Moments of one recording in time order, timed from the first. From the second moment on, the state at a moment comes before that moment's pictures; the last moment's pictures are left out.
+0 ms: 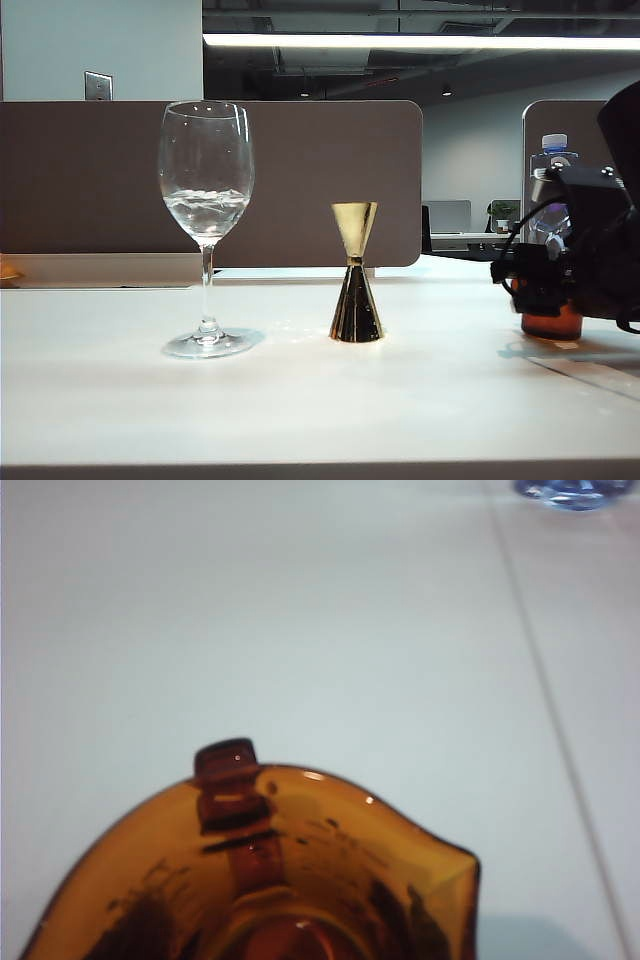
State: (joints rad) left arm -0.50 0.67 1.57 -1.43 0.29 0.03; right arm 0.30 1.71 0.43 0.89 0.17 0.17
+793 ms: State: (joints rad) left arm -0.50 0.67 1.57 -1.43 0.29 0.03; right arm 0.36 1.73 0.43 0.90 0.31 0.27
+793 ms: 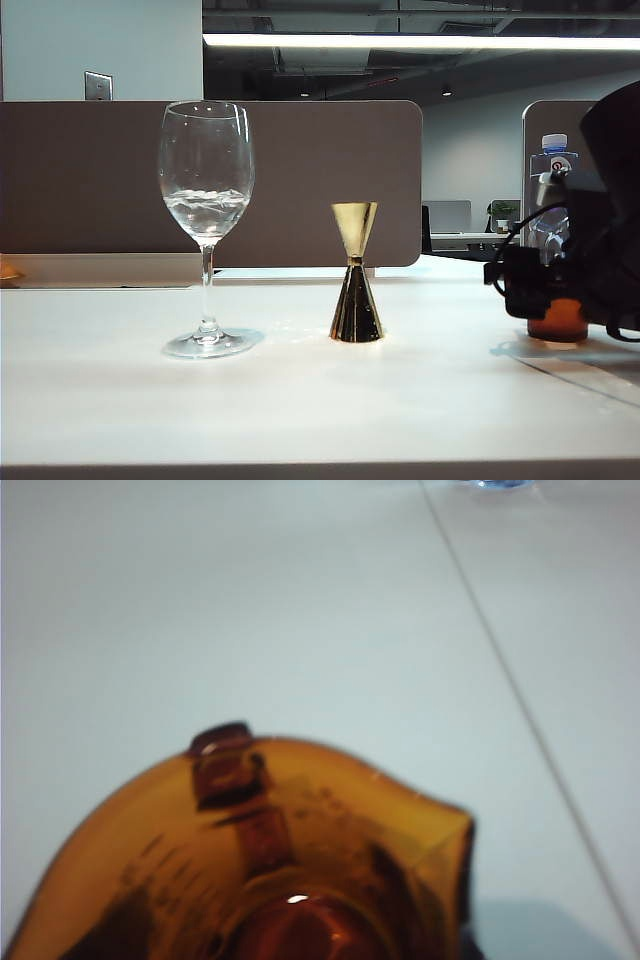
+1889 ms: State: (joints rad) left arm -0.50 0.67 1.57 -1.43 0.29 0.03; right arm 0.43 1.52 0.43 0.54 0.40 0.28
